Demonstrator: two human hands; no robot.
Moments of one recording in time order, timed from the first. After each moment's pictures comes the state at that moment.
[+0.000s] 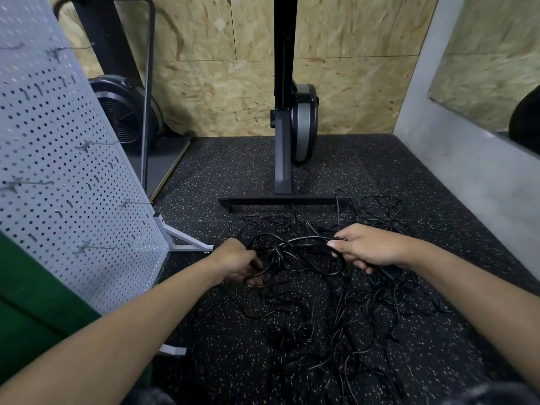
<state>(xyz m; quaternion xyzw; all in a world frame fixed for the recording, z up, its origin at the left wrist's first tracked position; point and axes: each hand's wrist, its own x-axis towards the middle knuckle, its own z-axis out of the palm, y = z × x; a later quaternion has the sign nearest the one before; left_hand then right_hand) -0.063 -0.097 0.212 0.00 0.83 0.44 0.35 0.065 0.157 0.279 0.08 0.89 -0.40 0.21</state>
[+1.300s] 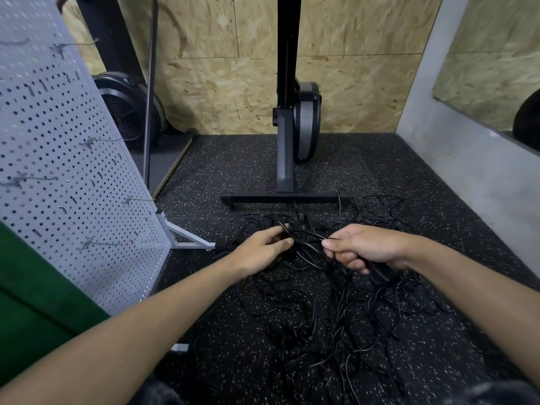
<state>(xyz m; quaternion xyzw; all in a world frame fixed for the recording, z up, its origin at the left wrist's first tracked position) -0.052 -0.079 0.212 0.23 0.82 0.44 0.28 0.065 0.145 0.287 0.07 0.81 -0.51 0.27</state>
